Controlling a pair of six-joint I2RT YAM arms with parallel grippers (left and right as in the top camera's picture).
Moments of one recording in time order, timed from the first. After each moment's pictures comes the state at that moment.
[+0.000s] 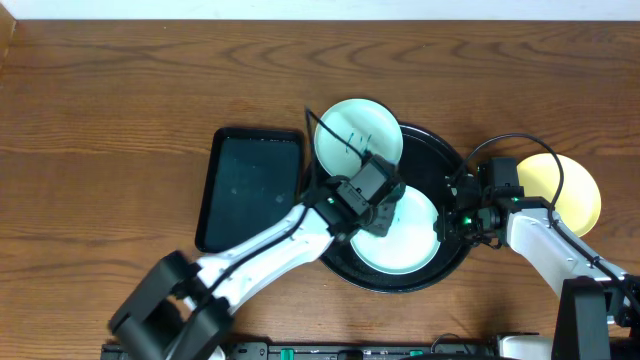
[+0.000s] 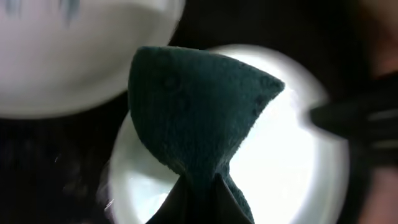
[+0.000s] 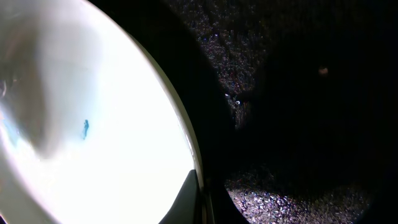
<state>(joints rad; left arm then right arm) -0.85 1.66 1.05 -0.38 0.04 -0.47 0.06 1.51 0.66 -0.50 -0.37 0.11</state>
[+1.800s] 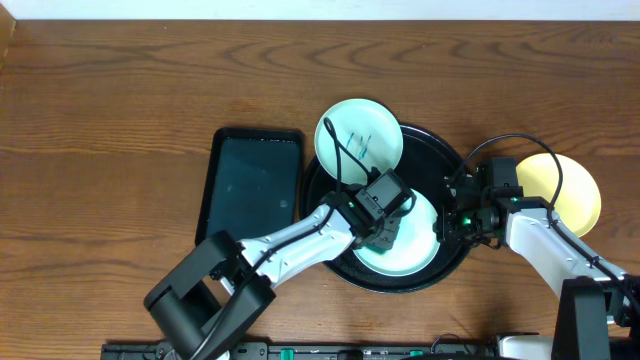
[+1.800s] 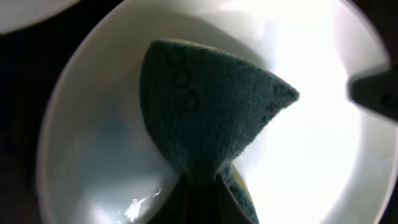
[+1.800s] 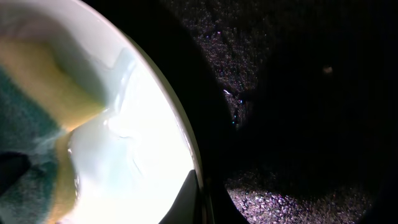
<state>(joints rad) -0.89 1.81 1.06 -0.43 0.05 -0.55 0.07 1.51 0.66 -0.50 -0.37 0.11</state>
